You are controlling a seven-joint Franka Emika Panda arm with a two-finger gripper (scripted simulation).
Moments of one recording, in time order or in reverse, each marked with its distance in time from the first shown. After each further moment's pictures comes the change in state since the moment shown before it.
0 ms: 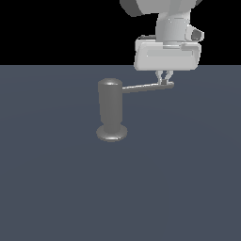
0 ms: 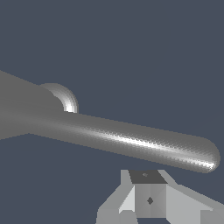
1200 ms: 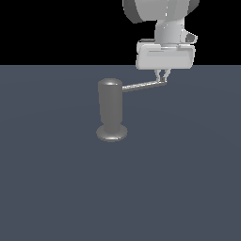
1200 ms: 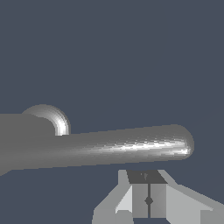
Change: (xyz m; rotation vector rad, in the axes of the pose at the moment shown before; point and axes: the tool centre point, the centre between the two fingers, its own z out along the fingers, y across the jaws) arm 0.052 0.019 0.001 -0.003 -0.009 0.026
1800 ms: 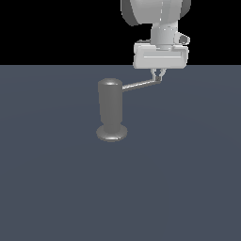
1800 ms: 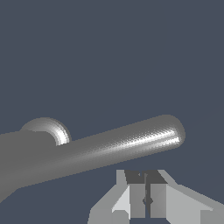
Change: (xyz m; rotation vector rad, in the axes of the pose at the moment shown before) arm 0.032 -0.003 0.000 -0.001 0.000 0.004
